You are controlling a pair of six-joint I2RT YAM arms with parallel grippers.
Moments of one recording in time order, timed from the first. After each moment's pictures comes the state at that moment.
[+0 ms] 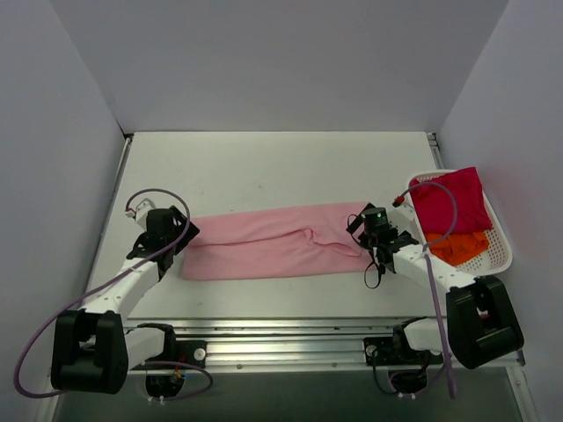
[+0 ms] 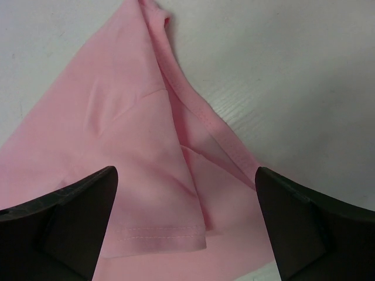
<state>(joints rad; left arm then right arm) -0.11 1.17 0.54 -0.10 -0.23 -0.80 0.32 1.27 0.54 -0.11 0.43 0.89</state>
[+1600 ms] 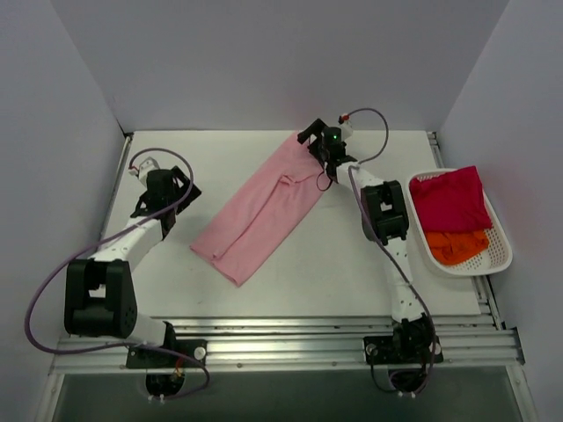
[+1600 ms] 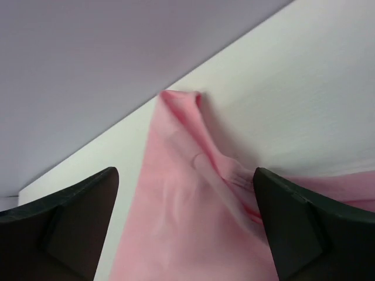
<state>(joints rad) -0.09 1.46 0.88 0.00 -0.20 -0.72 0.28 2.59 2.00 0.18 0.13 0.88</state>
